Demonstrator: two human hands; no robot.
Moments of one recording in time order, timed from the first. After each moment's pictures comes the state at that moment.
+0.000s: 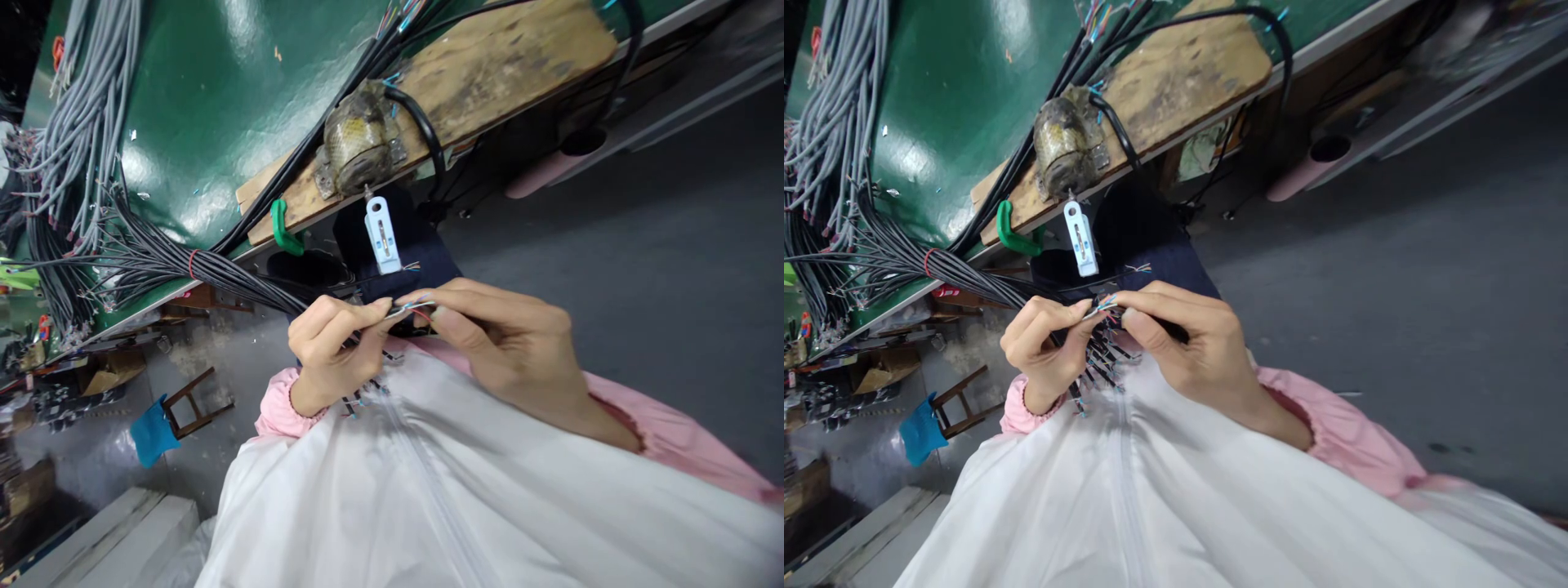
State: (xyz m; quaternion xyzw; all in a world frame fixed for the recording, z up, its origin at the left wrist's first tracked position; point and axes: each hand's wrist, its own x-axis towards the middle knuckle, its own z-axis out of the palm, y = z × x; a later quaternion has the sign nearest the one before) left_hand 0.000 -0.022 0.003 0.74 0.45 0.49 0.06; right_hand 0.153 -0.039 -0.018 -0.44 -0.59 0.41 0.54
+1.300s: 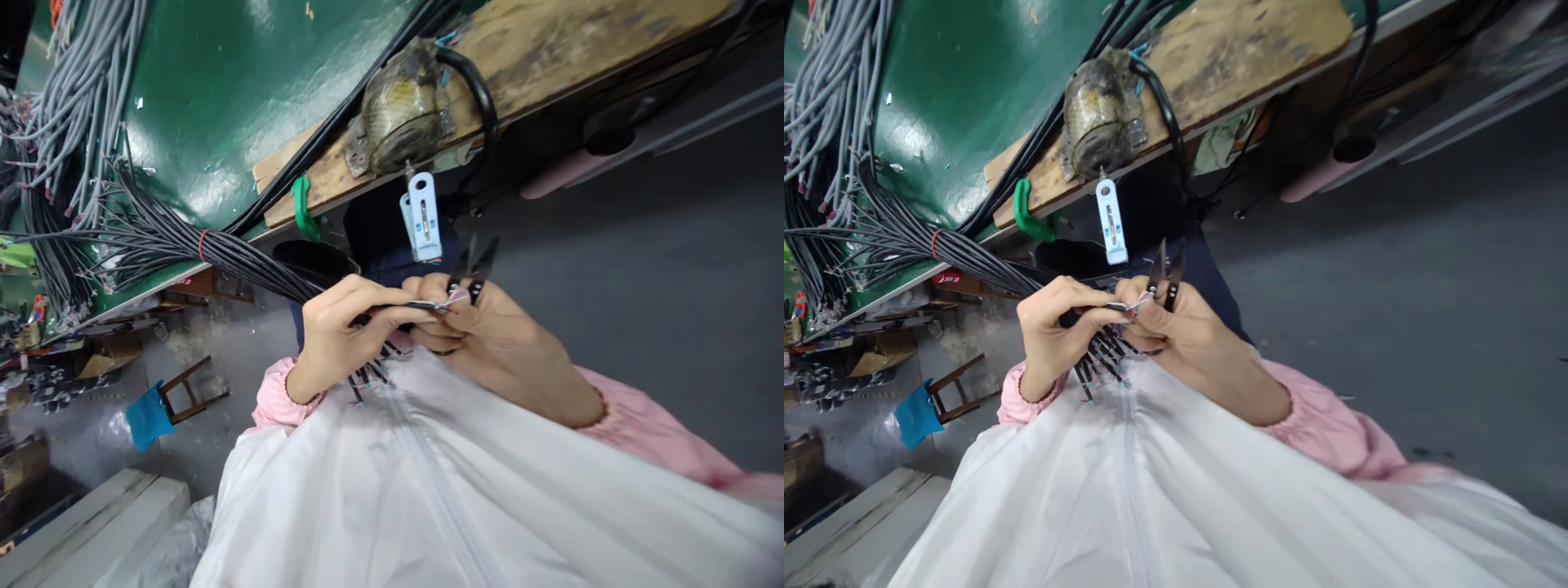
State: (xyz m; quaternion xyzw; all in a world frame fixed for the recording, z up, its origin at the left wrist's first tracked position) left_hand -0.020 -0.019 0.003 0.76 0.42 0.44 0.24; right_hand 0.131 -0.028 -0.017 -0.35 -0.28 0.77 0.46
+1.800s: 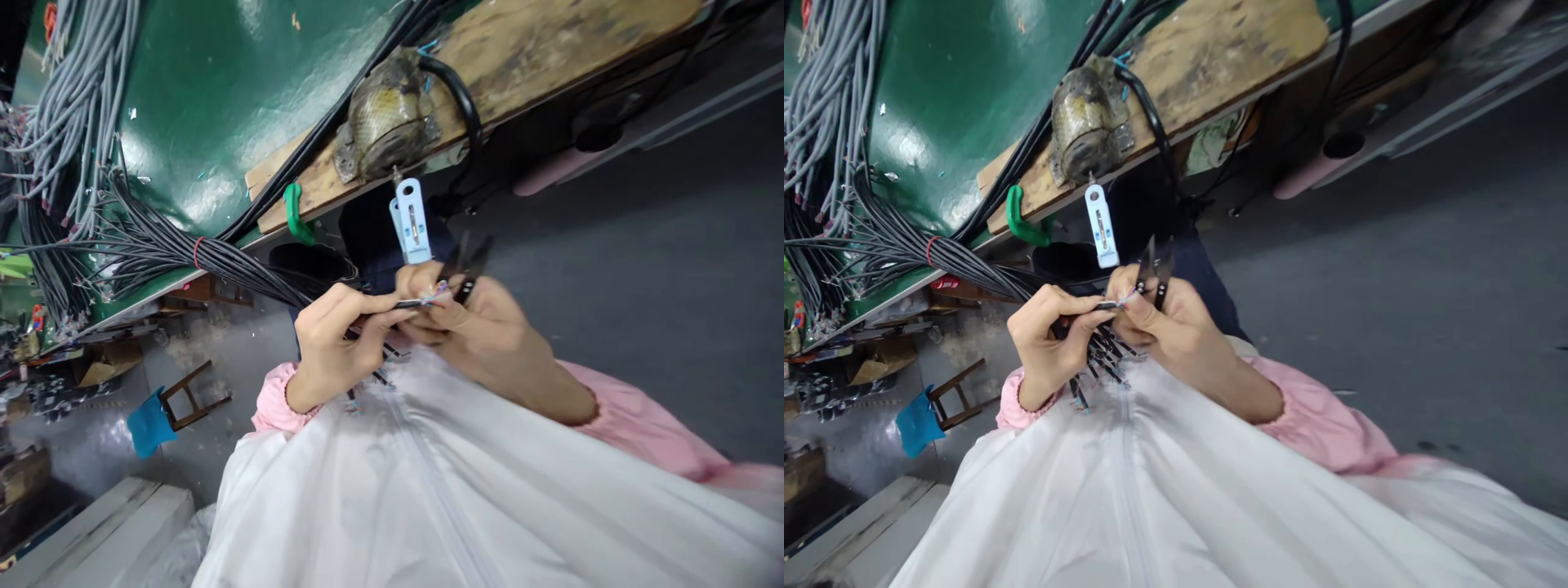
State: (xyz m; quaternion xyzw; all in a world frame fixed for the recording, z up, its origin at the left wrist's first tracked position) left_hand -0.014 -0.025 0.008 0.76 0.45 0.44 0.16; right_hand 0.122 -0.027 -0.026 -0.40 -0.40 0.64 0.53
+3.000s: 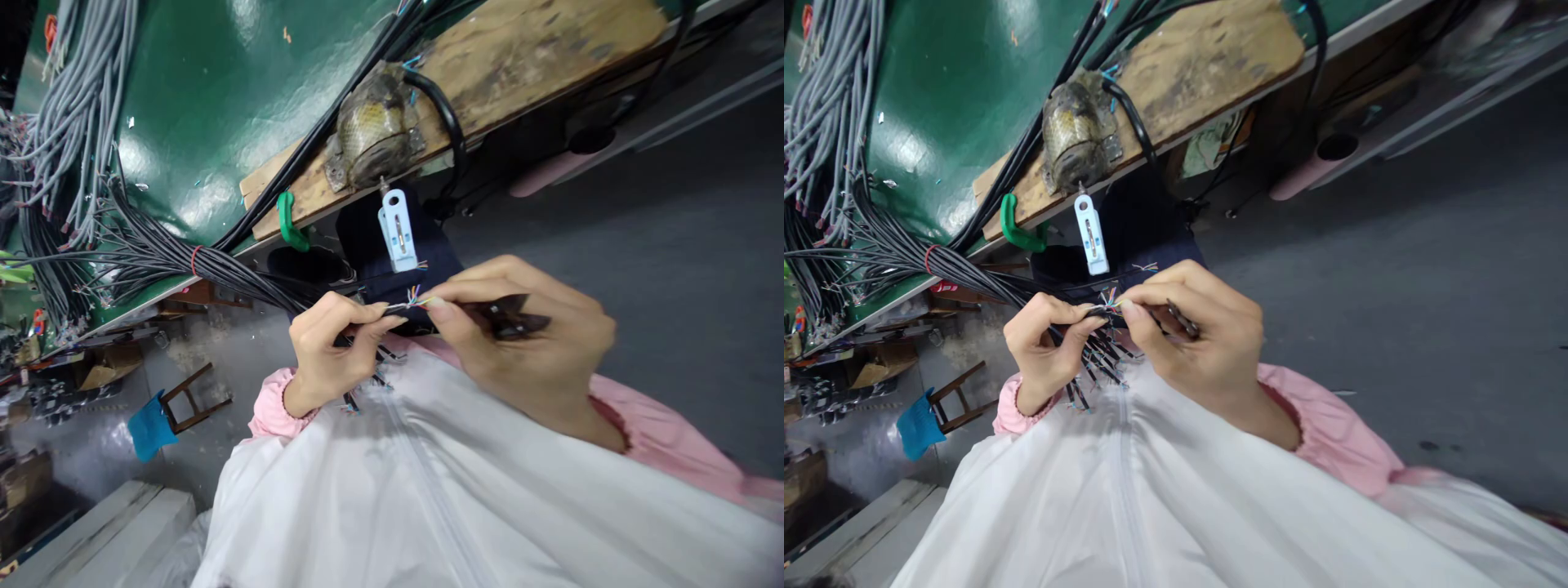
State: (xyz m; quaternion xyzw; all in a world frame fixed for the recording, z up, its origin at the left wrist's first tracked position) left_hand -0.013 -0.022 0.007 0.73 0.44 0.48 0.19; right_hand 0.139 -0.035 -0.012 -0.52 -0.57 0.29 0.56
